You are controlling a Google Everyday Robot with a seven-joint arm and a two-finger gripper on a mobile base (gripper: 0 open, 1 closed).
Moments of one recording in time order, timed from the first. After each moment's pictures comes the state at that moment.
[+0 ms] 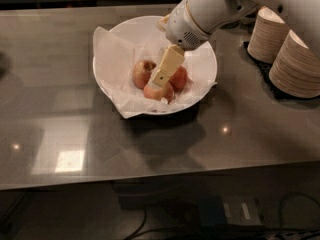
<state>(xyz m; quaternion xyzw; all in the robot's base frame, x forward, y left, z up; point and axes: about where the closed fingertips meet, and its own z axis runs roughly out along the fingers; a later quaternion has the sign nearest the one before) 0.592 0.002 0.940 -0.65 0.67 0.15 0.34</state>
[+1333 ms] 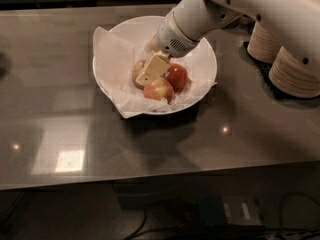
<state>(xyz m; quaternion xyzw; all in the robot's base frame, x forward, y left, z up) 0.597 0.019 0.917 -0.62 0.70 0.15 0.31</state>
